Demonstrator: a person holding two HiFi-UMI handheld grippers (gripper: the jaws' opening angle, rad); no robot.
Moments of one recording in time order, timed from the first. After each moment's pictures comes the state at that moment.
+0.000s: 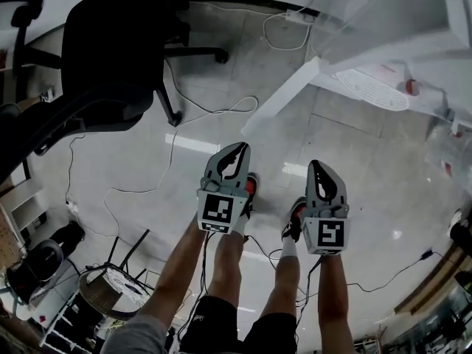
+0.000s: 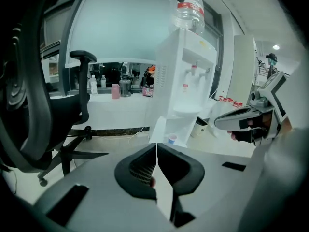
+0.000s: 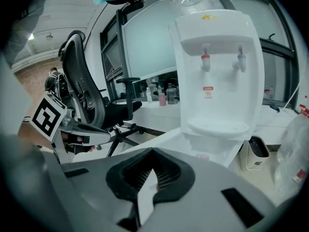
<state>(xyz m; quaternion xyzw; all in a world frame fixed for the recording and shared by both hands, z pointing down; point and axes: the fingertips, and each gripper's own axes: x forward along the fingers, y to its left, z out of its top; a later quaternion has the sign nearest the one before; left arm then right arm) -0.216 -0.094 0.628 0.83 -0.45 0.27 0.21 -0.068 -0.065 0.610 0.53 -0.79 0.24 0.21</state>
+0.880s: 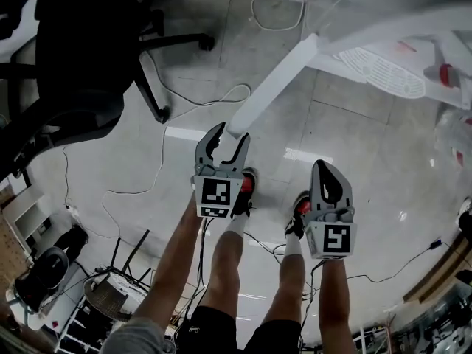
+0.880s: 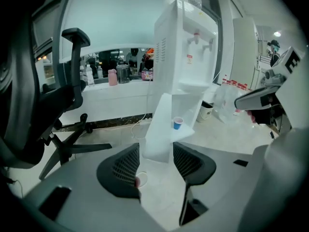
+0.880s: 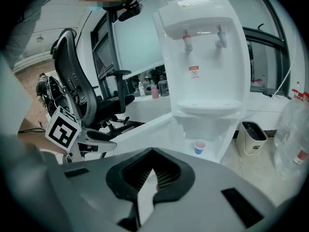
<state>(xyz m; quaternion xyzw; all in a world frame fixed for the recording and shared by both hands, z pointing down) -0.220 -0.102 0.730 0.81 -0.45 0.33 0.20 -0.045 -0.047 0.672 0.55 -0.76 0.27 0.20</state>
